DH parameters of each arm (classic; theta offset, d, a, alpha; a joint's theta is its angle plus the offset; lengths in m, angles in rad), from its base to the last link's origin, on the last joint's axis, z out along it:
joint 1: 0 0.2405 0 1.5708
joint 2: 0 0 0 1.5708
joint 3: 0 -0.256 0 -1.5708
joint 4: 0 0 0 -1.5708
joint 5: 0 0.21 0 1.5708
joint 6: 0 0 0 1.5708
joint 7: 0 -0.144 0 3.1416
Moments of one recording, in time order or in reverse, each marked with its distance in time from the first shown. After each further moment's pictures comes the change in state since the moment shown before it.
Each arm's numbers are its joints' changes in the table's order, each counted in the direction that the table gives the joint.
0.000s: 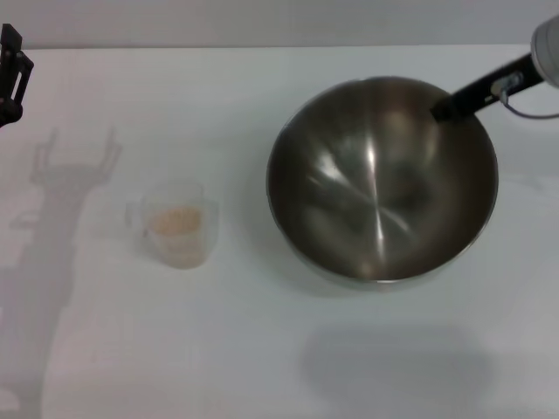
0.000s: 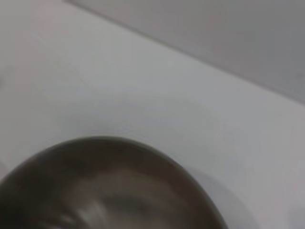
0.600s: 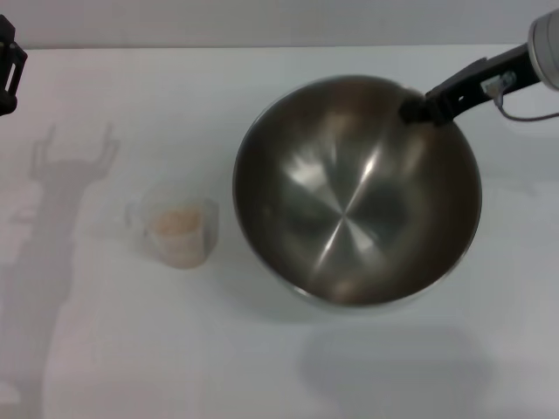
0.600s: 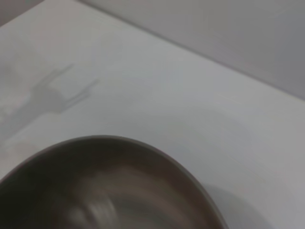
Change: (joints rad) left arm -0.012 -0.002 0.021 -0.001 0.000 0.000 -0.001; right arm -0.024 -0.002 -0.052 0.020 0.180 -0.075 0.153
